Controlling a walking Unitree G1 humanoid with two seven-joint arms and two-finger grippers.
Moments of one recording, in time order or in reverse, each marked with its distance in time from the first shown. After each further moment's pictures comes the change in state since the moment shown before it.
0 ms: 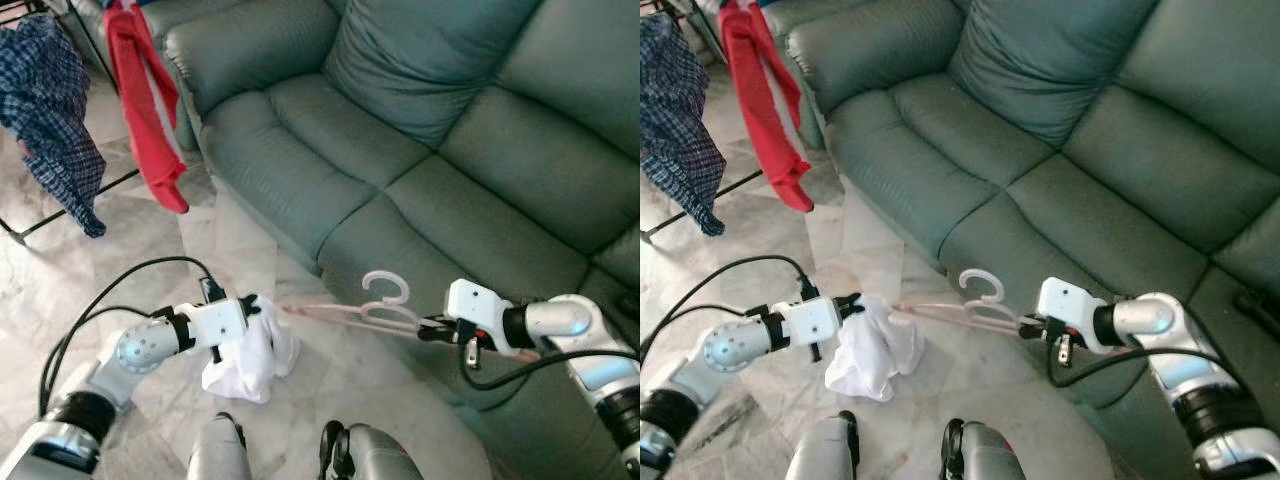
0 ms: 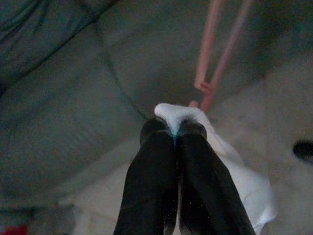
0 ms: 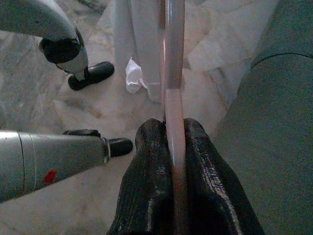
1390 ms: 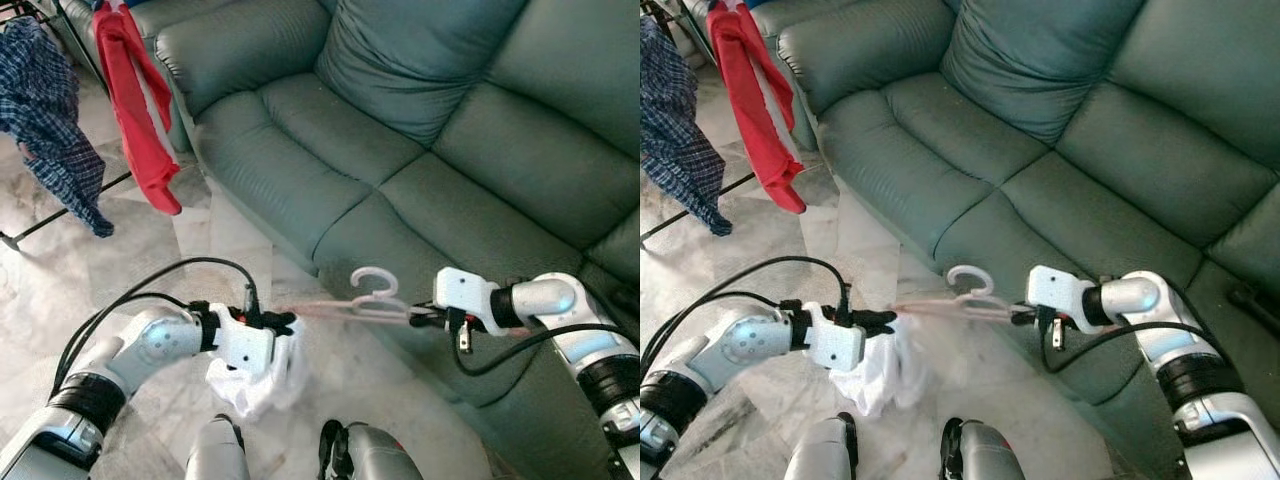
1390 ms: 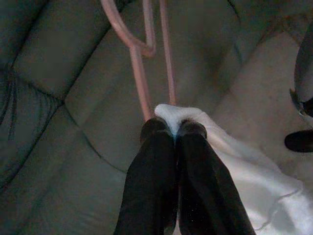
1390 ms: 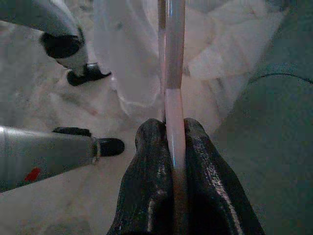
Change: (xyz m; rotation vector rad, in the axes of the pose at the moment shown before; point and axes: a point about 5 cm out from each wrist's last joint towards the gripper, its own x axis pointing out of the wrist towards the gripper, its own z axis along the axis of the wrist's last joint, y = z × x) left arm 0.015 -0.003 0.042 0.276 -0.181 -0.202; right arm 0.010 -0.016 0.014 -0.105 -0.012 0.063
